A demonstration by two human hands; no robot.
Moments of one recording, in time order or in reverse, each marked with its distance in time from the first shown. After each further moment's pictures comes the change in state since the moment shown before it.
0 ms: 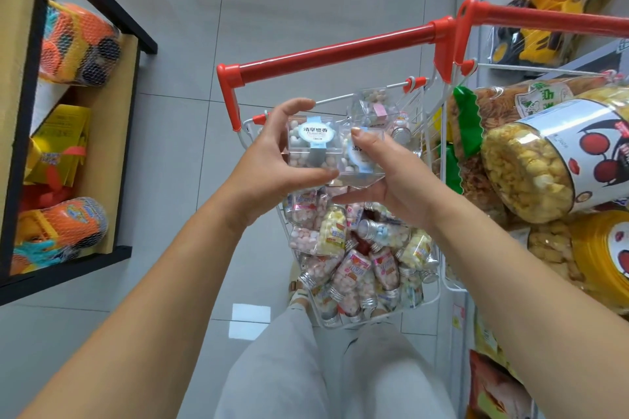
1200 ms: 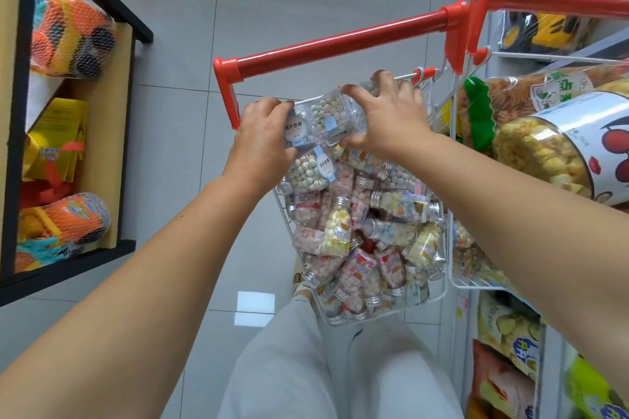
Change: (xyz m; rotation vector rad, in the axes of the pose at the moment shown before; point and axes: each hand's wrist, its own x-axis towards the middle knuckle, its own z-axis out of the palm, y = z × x) left_hand 0.056 -0.038 -0.024 1.099 0.243 0.090; right_hand 0.091 -0.018 -0.026 -1.734 0.401 -0.222
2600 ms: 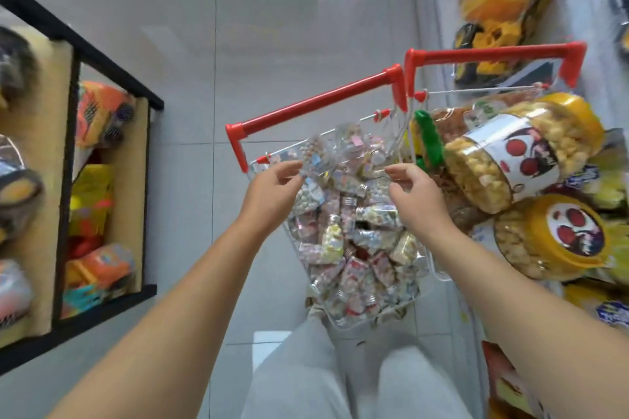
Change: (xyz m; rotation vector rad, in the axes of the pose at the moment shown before) left_hand -0.047 0.053 -0.052 -0.602 -0.181 -0.282; right_hand -0.138 0.023 -0.021 1.054 0.170 0.394
